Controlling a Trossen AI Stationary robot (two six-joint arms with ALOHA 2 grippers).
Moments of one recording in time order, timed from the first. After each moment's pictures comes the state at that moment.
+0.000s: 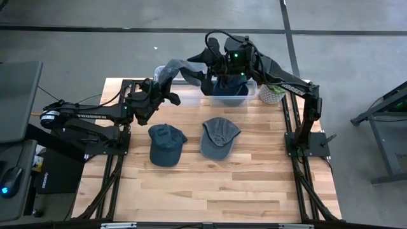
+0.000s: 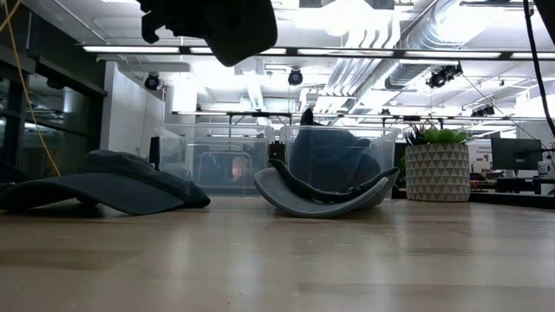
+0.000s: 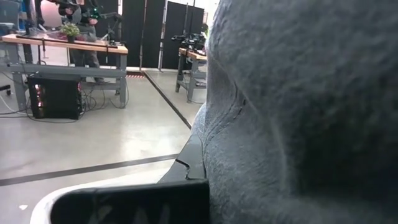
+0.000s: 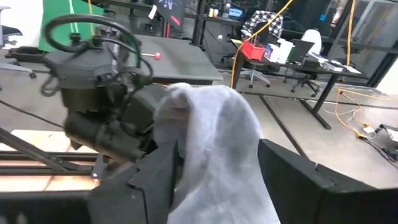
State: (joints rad) left arm 0.09 1.06 0.81 0.30 -0.99 -0.19; right arm -0.29 1.82 2.18 -0.51 -0.12 -0.18
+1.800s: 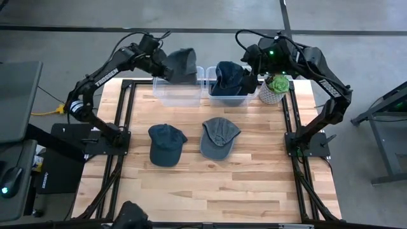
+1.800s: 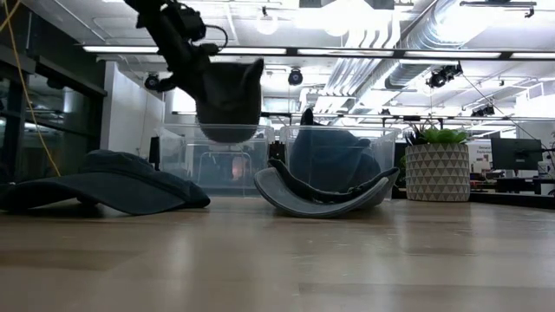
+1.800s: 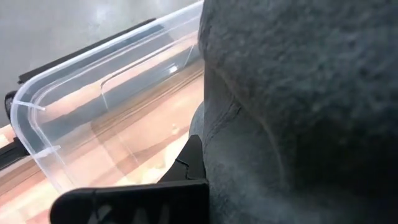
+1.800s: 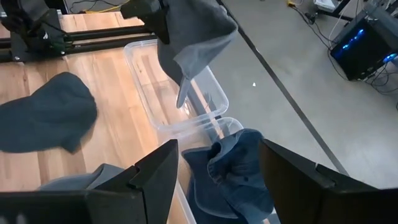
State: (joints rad) left arm 0.91 1.48 1.46 -0.93 0.26 -0.19; right arm -0.36 1.57 2.18 -1.24 0.19 -0.10
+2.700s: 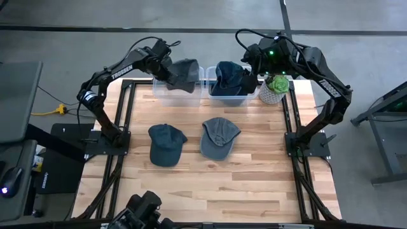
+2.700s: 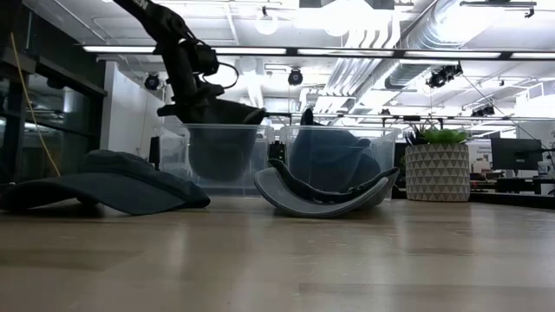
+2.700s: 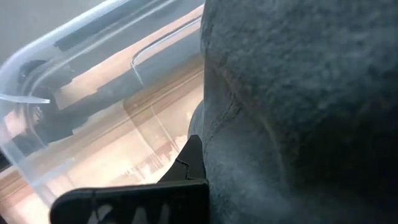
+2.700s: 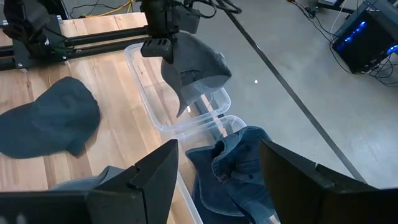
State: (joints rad) left arm 0.91 1.67 1.46 -0.95 0.12 -0.14; right arm -0.36 1.57 2.18 -1.24 0.19 -0.06
